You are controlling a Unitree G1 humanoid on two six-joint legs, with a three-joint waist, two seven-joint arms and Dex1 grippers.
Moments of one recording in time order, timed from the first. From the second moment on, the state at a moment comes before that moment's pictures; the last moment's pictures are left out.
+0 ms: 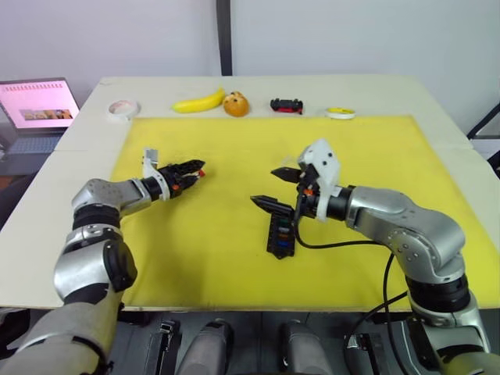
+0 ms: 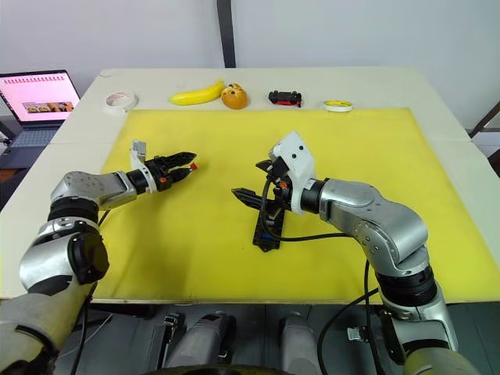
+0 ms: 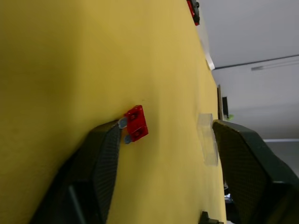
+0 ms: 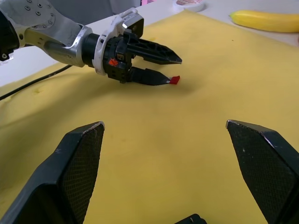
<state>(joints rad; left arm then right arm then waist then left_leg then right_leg) -0.98 0.44 0.49 1.02 -0.62 1.08 -0.64 -0.54 -0.53 0.07 -0.51 0.67 1.00 0.48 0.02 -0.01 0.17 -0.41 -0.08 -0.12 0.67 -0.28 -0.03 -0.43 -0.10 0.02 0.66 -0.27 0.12</state>
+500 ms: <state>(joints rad) -0.97 0.43 0.49 1.02 -0.61 1.04 -0.63 -0.54 -0.53 0.07 -0.51 0.67 1.00 0.48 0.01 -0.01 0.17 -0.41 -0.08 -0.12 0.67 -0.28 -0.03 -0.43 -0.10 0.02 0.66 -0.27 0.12</state>
